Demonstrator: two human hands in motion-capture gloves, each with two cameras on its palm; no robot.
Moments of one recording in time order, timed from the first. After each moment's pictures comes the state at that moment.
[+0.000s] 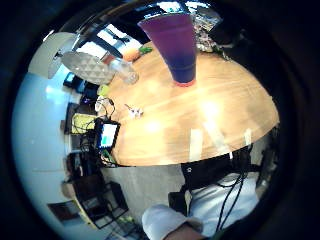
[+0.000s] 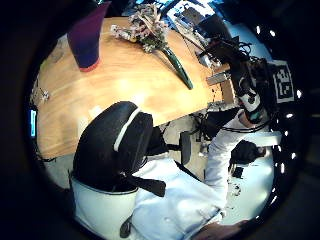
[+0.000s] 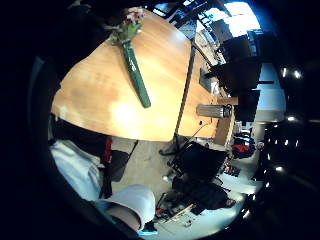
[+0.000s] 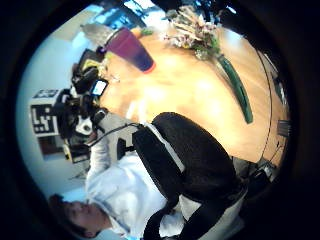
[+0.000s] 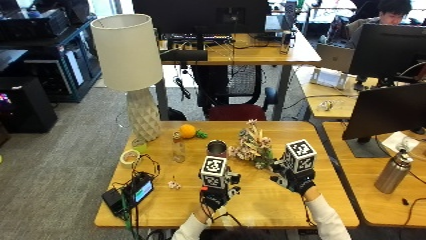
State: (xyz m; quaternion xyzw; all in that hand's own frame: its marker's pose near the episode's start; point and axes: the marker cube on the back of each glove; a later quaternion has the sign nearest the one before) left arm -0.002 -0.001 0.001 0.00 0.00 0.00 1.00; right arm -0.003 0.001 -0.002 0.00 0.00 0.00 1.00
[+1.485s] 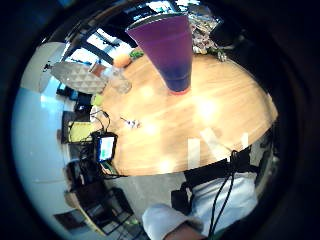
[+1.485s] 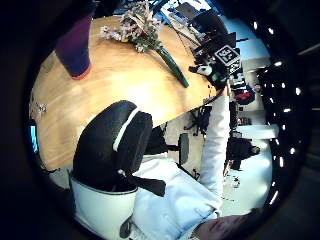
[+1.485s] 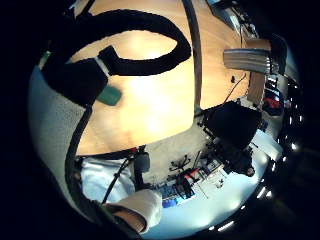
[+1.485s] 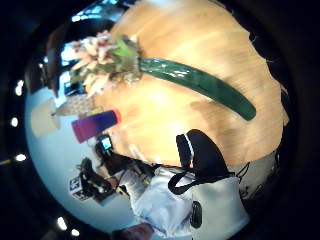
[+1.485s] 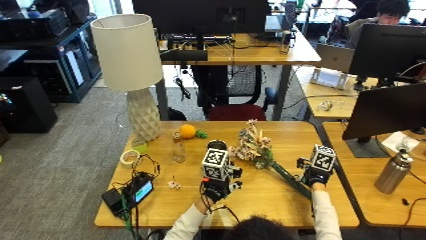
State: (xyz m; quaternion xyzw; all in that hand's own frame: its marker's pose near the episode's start) left arm 0.000 -0.032 -0.004 -0.02 0.02 0.04 1.00; right arm 0.134 -0.038 0.115 -0.23 -0.16 0.30 0.91
